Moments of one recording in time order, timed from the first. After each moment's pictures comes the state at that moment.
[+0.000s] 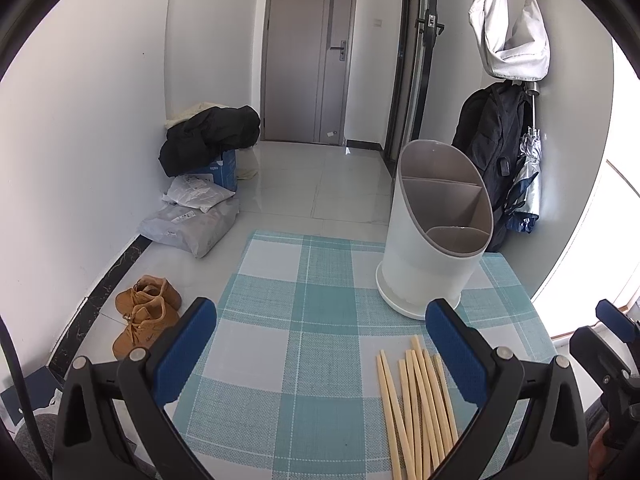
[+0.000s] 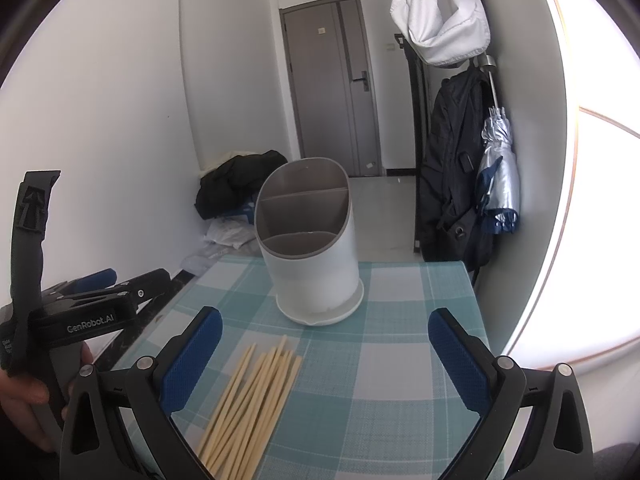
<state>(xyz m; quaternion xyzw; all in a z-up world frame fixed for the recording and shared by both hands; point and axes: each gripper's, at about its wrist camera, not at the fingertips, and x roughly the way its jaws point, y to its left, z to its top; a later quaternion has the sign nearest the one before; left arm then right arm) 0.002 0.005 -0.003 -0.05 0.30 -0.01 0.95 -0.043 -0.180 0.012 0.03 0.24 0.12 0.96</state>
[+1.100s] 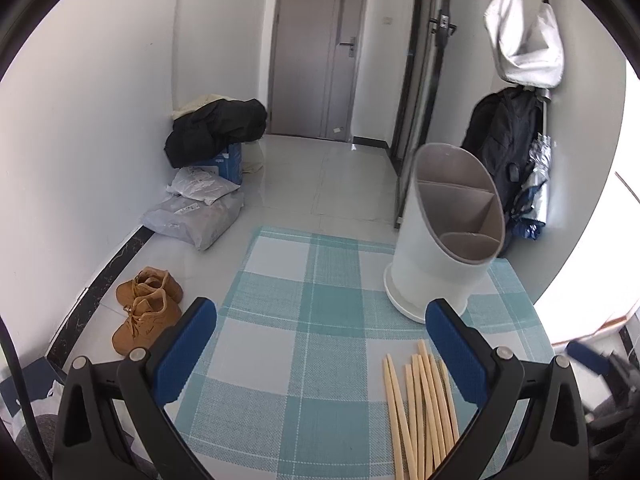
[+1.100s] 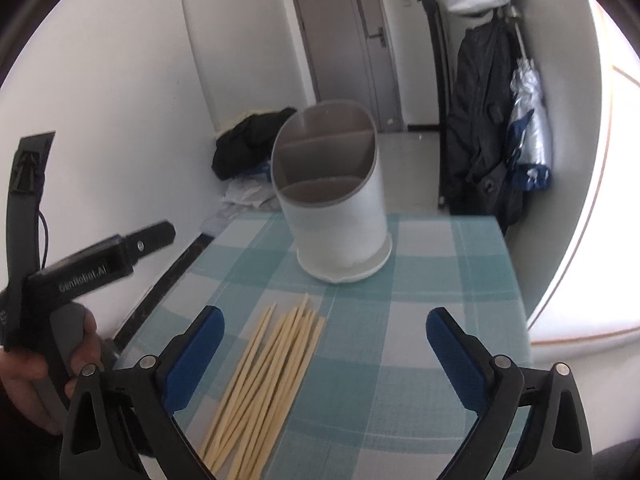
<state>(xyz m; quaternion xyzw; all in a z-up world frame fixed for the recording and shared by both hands) 0.012 0.016 0.000 -0.07 0.31 0.01 0.95 -0.022 -0.169 -0.009 0.04 0.33 0.17 0.93</state>
